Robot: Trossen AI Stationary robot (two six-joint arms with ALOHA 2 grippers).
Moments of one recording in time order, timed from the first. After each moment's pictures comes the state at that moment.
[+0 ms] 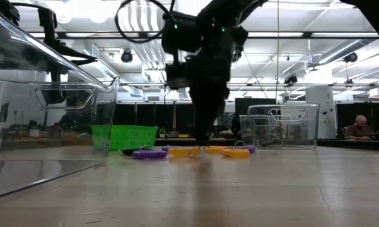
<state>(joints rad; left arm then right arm) 0.25 0.03 0.01 0.09 -0.12 -1.17 -0.01 2.10 1.60 -0.78 -0.16 0.18</state>
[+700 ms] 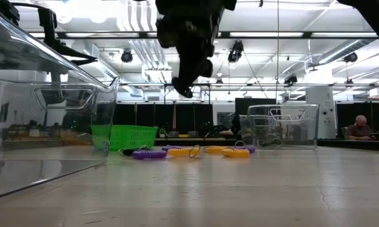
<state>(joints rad) 0.25 0.03 0.01 0.09 -0.12 -1.18 -0.05 2.10 1.92 -1.05 -0.15 0.16</state>
